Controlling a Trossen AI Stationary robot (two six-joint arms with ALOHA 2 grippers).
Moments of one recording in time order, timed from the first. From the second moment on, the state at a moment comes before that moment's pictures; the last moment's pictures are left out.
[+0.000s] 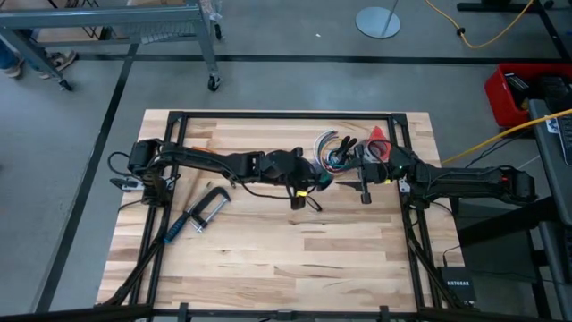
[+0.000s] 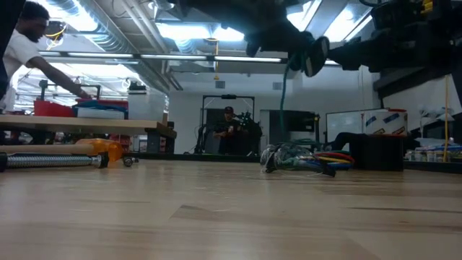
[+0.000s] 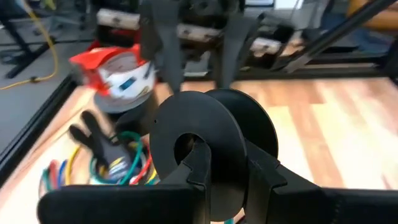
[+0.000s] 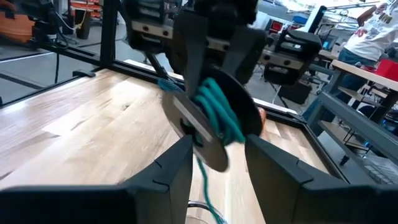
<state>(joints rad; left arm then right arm) 0.00 1.82 1.37 0.05 -0.07 0.05 -0.28 0.76 0.20 0.50 -0.41 -0.32</state>
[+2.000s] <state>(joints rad) 0.01 1.82 1.37 0.23 -0.03 0.12 -0.28 0.97 0.24 0.77 -0.62 -0.12</state>
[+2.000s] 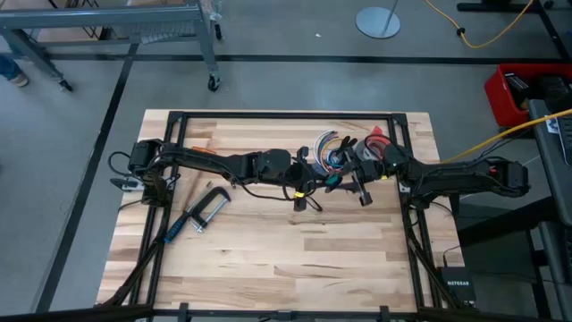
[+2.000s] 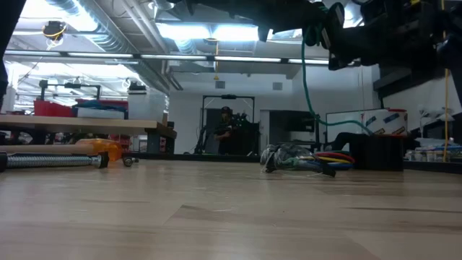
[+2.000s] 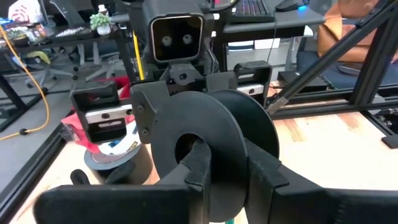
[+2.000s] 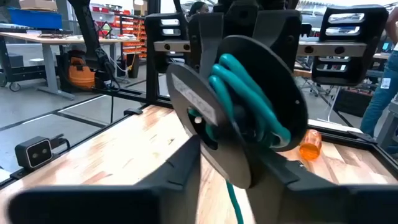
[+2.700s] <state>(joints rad) 0.00 1.81 1.37 0.22 -0.18 0.30 -0.28 0.97 0.25 0.76 -0.61 -0.11</state>
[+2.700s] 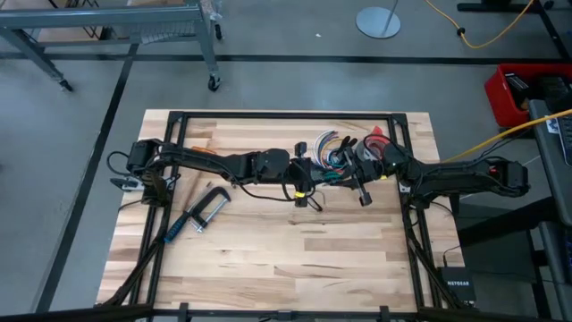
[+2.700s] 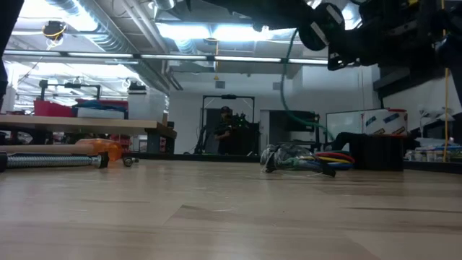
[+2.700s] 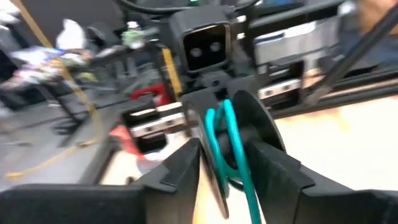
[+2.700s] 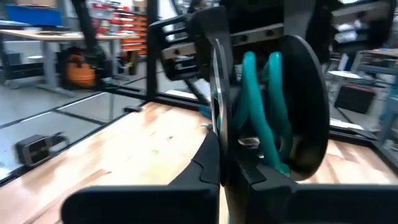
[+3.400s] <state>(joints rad) -0.07 1.76 1.37 -0.03 -0.60 0.27 -0.28 0.97 0.25 0.73 -0.36 -0.19</state>
